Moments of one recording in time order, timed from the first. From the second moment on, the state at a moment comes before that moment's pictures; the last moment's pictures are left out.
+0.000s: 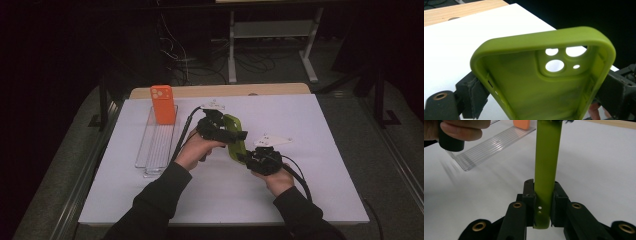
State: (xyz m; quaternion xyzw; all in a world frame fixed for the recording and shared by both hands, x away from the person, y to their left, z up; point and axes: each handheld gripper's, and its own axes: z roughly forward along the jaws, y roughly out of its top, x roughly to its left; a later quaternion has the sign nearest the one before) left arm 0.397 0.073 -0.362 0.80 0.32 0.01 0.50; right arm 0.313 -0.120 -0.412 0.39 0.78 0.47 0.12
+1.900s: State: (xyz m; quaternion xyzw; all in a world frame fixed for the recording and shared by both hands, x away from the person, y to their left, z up) left arm 0.471 0.238 -0.289 0.76 0.45 0.24 0.40; right arm 0.293 -0.182 -0.432 0.40 0.81 0.40 0.15
